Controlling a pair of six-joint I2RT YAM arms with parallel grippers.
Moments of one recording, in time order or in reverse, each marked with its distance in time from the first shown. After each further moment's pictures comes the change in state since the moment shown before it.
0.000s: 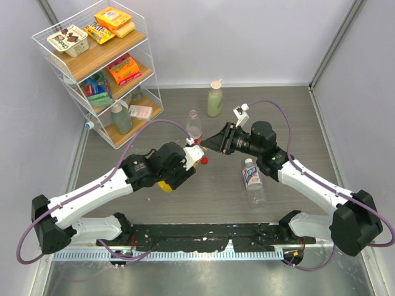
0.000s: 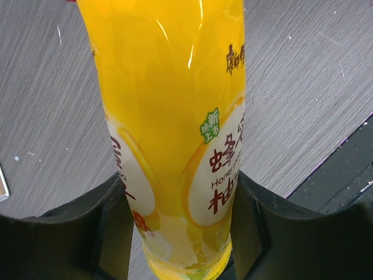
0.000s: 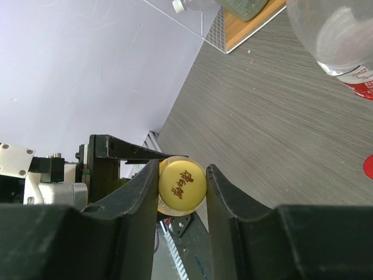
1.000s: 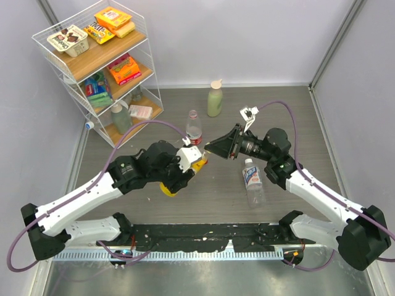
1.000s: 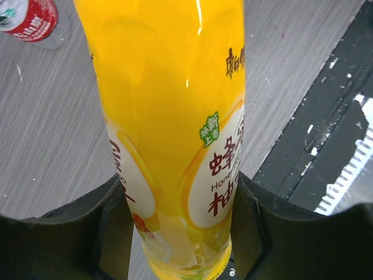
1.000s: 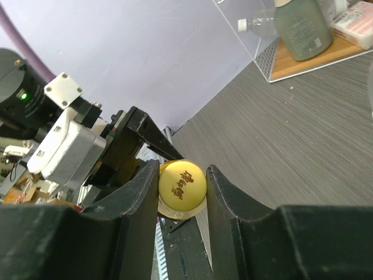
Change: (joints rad) left arm -0.003 -0.085 0.027 -0.009 0.178 0.002; right arm -0.009 -0.130 -0.078 0.184 -0.140 -0.098
